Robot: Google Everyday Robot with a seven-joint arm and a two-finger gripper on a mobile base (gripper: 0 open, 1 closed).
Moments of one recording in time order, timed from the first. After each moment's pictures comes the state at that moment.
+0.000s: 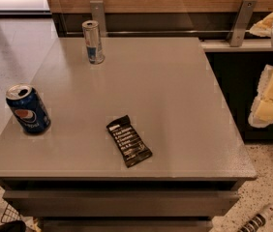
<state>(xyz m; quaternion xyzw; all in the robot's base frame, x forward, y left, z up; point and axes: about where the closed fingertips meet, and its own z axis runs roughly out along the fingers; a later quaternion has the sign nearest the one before) 0.438 -0.211 0.996 -0.60 0.77 -0.06 0.19</state>
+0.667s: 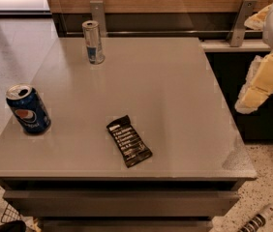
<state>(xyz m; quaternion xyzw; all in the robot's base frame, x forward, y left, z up) 0.469 -0.207 0.995 -0.59 0.78 -0.05 0.23</state>
